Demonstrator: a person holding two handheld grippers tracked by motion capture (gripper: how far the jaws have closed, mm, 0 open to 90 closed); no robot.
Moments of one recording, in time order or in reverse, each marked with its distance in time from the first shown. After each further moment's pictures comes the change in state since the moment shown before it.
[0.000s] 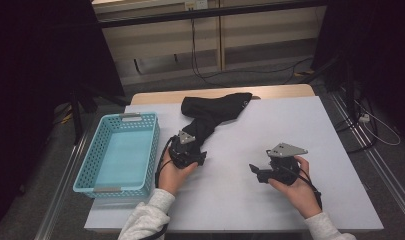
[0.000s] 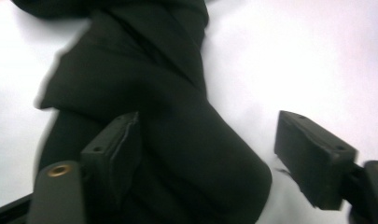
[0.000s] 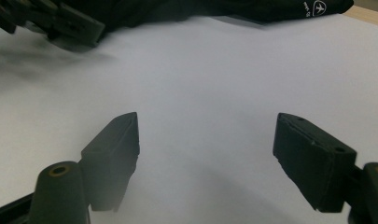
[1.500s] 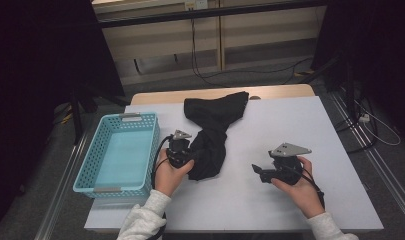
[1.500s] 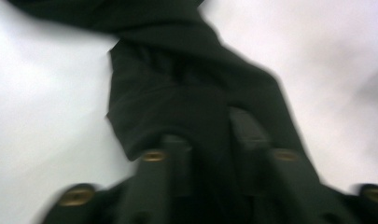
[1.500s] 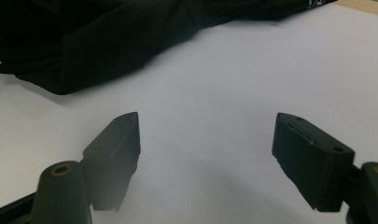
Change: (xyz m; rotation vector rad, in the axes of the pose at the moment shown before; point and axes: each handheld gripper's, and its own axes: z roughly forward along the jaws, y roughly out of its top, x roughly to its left) left arm -0.005 0.009 -0.025 0.047 -0.175 -0.169; right arm -0.006 -0.004 -0.002 0.006 0.016 0.023
